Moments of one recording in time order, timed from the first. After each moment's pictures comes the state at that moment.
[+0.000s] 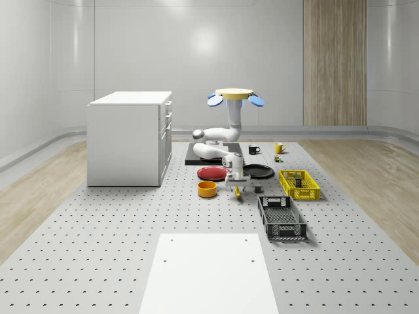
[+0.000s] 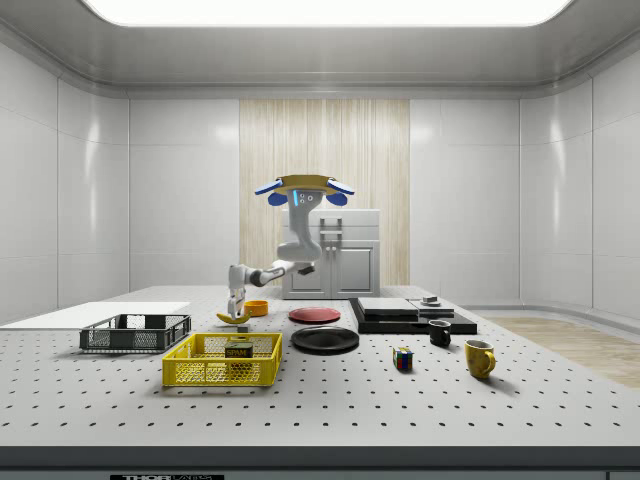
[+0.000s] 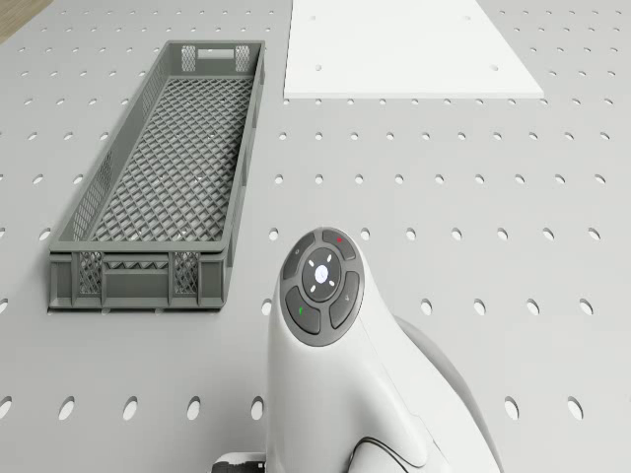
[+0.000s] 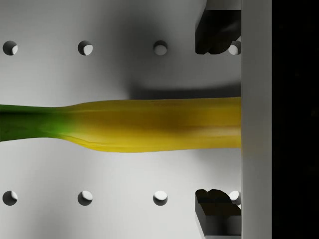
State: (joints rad) arm -1.32 -1.47 1.12 -2.65 -2.02 1.69 1.67
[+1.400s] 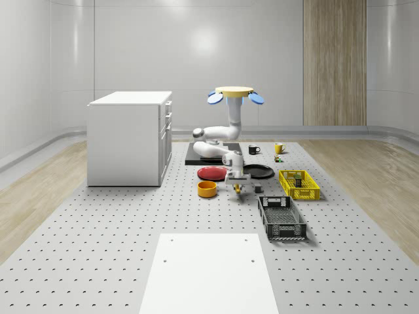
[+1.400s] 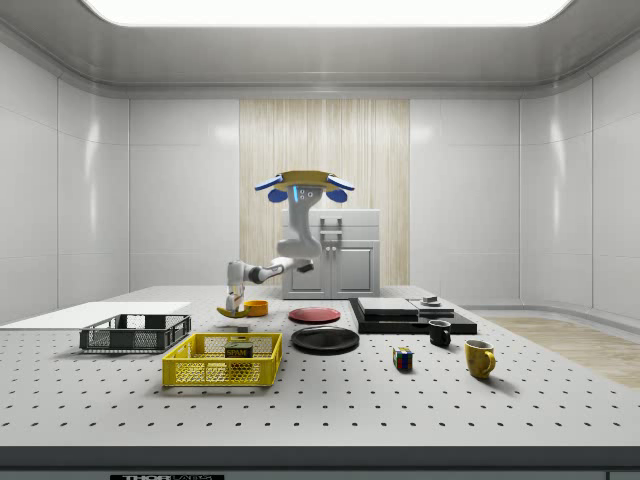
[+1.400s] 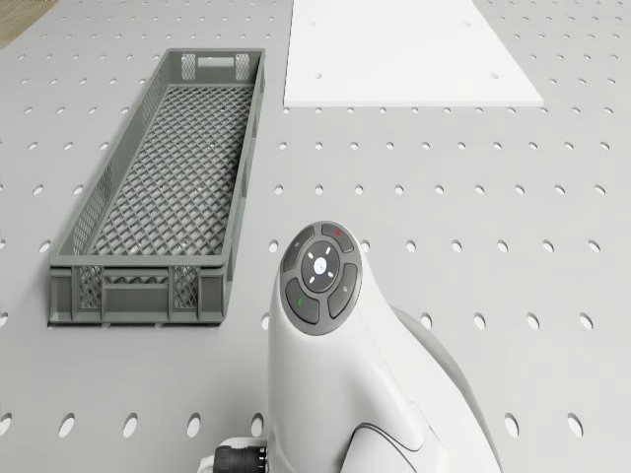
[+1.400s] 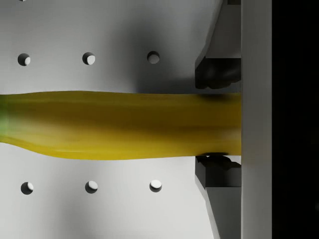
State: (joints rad) arm -1.33 -1.46 1.13 -2.65 -2.02 1.67 1.68
